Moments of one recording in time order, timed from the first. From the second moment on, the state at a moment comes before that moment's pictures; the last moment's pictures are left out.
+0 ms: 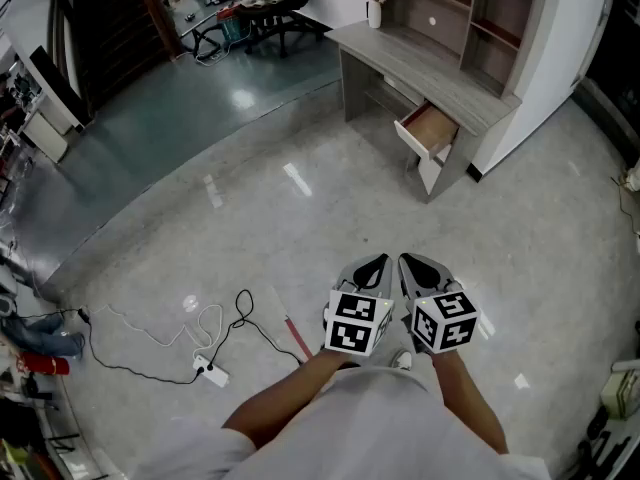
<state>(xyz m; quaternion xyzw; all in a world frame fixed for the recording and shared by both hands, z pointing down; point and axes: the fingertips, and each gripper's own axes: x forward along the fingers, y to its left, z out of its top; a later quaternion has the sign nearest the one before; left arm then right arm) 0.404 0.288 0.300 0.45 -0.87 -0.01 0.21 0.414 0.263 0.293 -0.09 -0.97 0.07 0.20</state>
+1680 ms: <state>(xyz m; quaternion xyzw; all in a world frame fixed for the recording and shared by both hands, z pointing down) 0.190 0.286 0.329 0.42 -0.87 0.00 0.25 0.205 0.250 0.324 -0.12 -0.96 0.10 0.22</state>
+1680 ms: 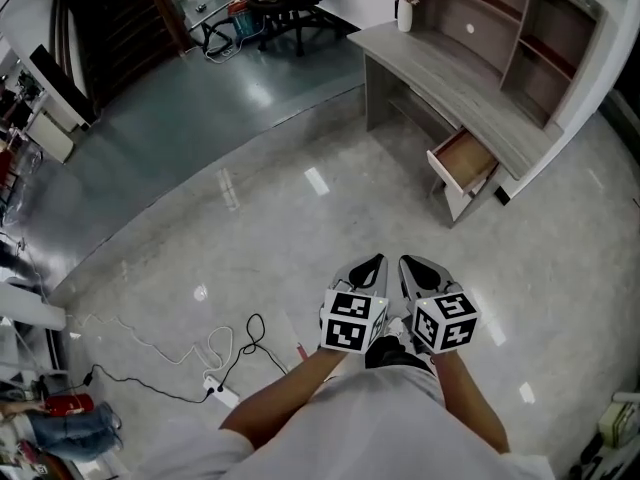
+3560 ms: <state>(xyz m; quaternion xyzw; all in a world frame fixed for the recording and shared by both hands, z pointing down) -0.093 0.053 0.344 0.56 -0.78 0.06 0.28 -0.066 0.031 0.355 0.05 -0.96 0.20 0.21</state>
